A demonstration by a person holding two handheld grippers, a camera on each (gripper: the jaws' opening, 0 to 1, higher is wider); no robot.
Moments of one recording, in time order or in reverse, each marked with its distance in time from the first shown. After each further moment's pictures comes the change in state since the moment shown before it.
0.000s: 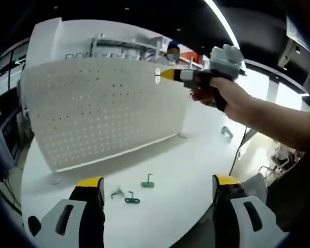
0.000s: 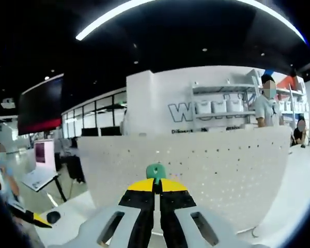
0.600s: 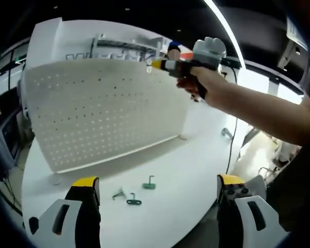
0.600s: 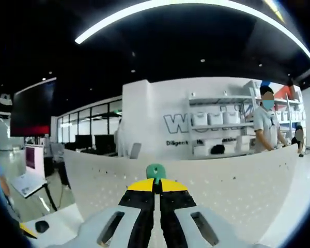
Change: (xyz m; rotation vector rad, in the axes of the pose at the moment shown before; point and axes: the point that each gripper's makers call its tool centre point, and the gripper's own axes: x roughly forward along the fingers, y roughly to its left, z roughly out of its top) left arm -0.002 0.009 0.003 -0.022 -0.003 0.006; right arm 0.049 -0.006 0.026 -0.032 -0.072 -0.023
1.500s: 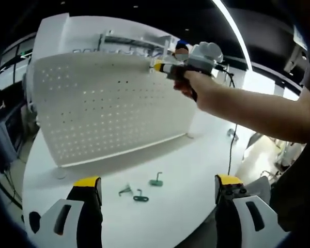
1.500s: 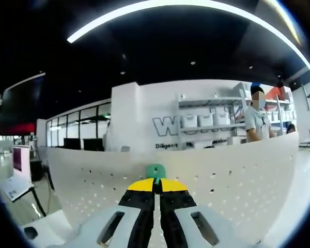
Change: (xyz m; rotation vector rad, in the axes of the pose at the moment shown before) left arm 0.000 0.019 -0.007 -0.041 0.013 0.034; right arm 0.031 -0.012 -0.027 0.001 -0.030 -0.125
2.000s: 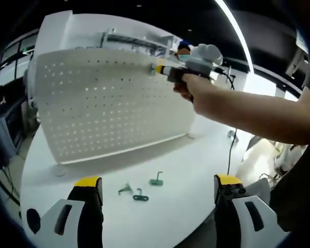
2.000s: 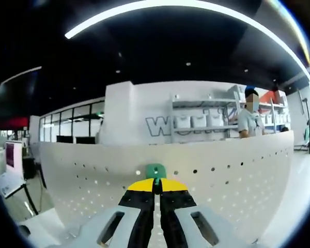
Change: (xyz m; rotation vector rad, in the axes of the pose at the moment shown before) left arm 0.002 0.003 -0.003 -0.026 0.002 -0.002; right arm 0.001 0.002 -0.012 -0.035 0.011 -0.053
